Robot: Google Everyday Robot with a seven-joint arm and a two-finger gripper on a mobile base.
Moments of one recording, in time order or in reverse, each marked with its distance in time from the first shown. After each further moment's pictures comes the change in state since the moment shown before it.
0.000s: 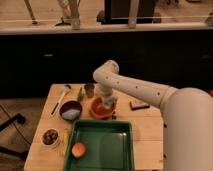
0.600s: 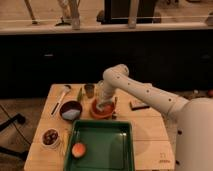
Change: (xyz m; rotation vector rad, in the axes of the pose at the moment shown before) arm -0.024 0.002 0.000 0.083 -0.289 0.009
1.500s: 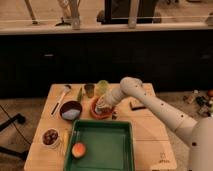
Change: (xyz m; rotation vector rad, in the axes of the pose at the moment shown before) arm 0.008 0.018 0.020 0.112 -0.317 0.101
